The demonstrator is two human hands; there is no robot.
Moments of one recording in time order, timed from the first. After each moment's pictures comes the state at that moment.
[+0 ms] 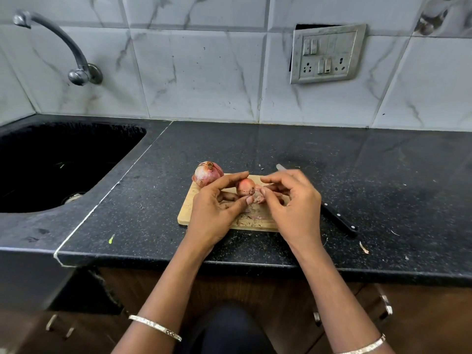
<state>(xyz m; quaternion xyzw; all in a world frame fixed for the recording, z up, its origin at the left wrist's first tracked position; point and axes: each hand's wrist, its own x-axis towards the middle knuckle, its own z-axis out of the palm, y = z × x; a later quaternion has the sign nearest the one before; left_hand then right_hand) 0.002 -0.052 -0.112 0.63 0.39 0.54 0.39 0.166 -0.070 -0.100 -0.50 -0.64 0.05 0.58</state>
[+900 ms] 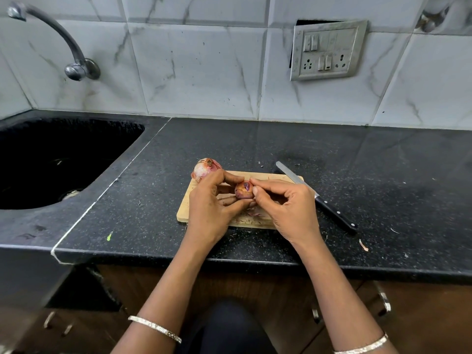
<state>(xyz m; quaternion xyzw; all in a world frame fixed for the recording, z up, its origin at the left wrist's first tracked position) 0.005 -0.064 -0.103 0.66 0.43 0.56 0.26 0.167 -0.068 -0.104 -0.44 -0.65 0.21 0.58</state>
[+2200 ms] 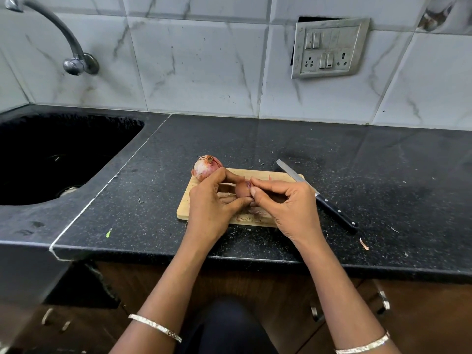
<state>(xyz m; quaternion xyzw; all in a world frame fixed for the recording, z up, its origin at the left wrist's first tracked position) 0.005 -0.065 -0.102 0.65 0.45 0.56 0.25 0.167 -0.068 -0.105 -0.44 -0.64 0.25 0.58</state>
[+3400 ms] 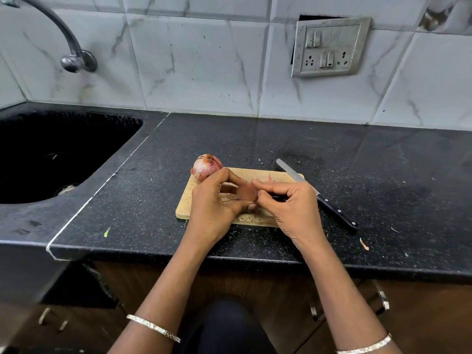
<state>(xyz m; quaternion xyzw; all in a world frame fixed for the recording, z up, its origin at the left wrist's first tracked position) 0.003 -0.061 -0.108 0.66 0.44 0.54 0.27 0.169 -0.068 -0.104 -0.48 -0.62 0.26 0.56</state>
